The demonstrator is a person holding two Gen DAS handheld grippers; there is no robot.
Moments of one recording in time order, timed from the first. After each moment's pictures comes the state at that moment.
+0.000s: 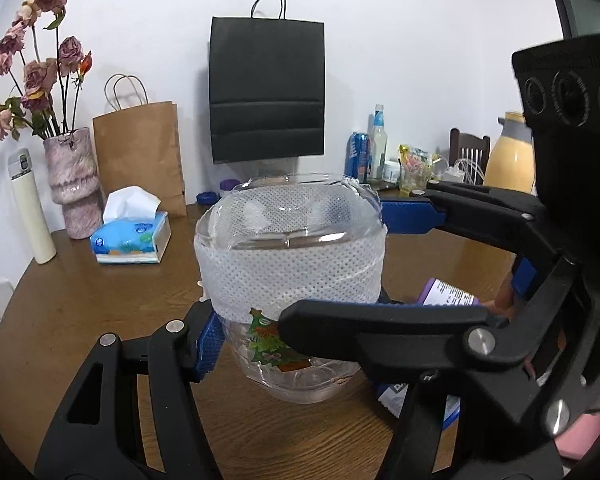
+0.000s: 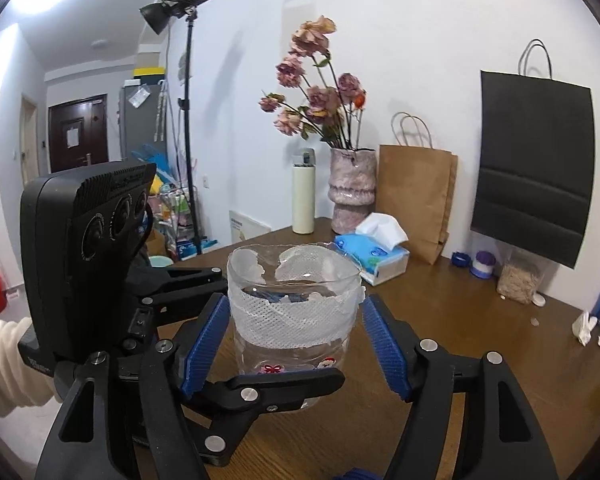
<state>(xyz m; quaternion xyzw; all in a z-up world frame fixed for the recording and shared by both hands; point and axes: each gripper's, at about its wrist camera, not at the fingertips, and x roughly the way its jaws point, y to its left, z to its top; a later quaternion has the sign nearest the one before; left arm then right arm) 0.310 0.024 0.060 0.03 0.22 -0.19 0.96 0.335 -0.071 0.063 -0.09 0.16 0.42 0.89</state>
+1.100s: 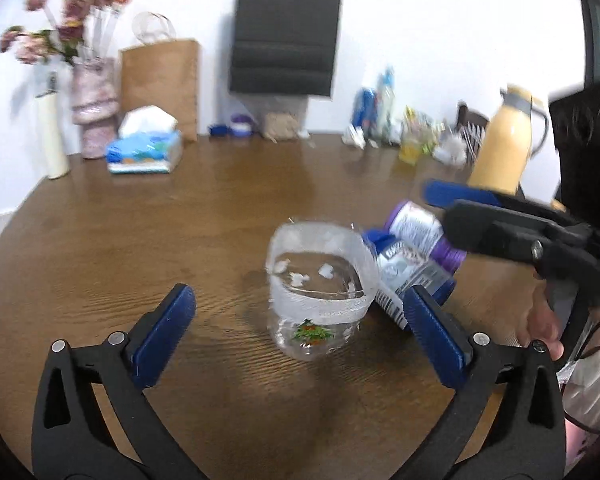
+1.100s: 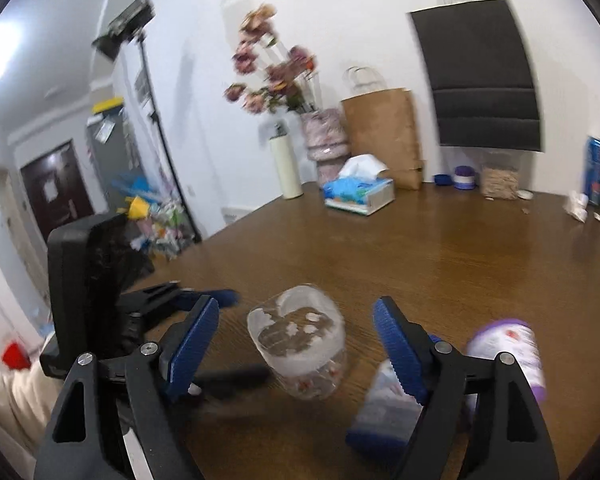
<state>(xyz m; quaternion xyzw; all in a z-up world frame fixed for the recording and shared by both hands) 0.235 0.041 0.025 -0.03 0.29 -0.16 0.94 0.278 -0.139 0.026 0.03 0.23 0.37 0.90</state>
